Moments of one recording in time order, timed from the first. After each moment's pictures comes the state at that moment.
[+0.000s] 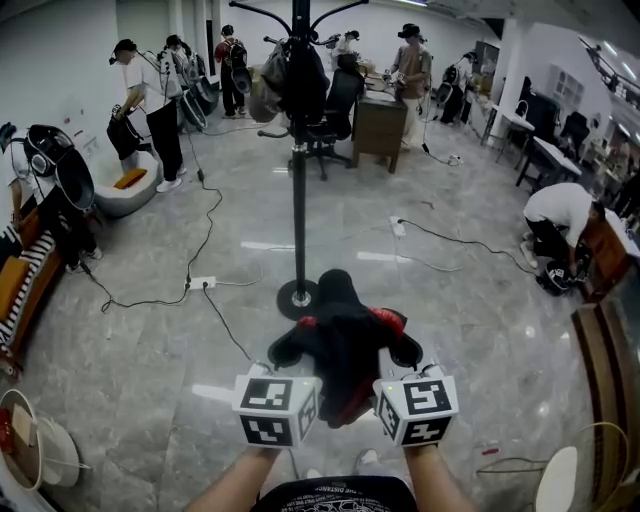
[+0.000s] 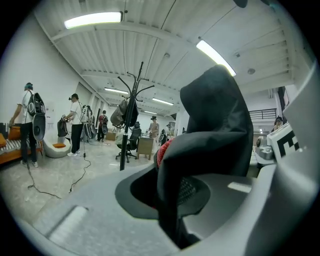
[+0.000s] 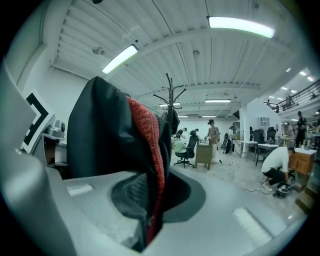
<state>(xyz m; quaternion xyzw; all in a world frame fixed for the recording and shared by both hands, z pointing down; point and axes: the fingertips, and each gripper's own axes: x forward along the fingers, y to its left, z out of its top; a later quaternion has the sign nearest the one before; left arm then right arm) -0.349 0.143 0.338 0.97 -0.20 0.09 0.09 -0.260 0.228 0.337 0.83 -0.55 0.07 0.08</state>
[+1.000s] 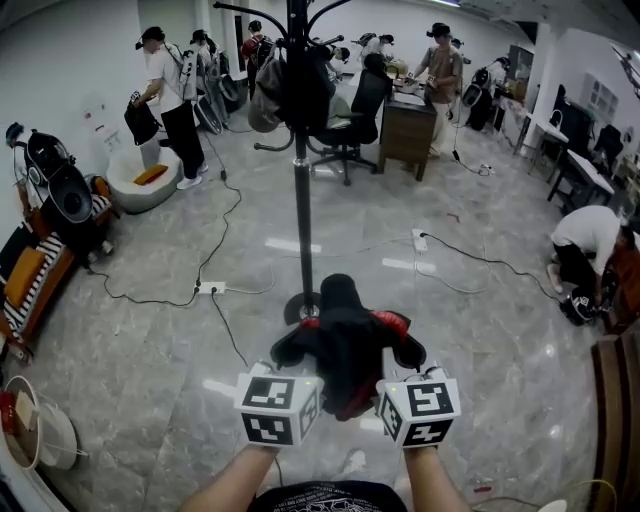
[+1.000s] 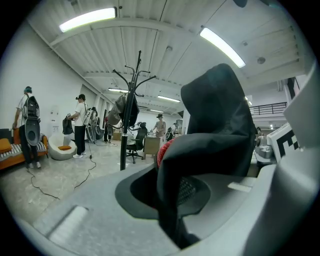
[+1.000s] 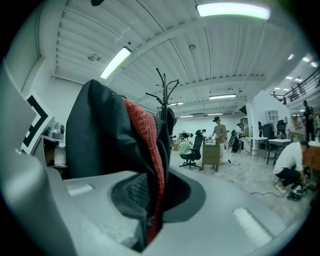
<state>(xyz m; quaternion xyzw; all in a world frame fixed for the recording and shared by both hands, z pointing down) -0.214 0.095 0.336 0.96 -0.25 0.10 0.08 -0.115 0.172 0.336 0.80 -0.59 0.07 0.05</state>
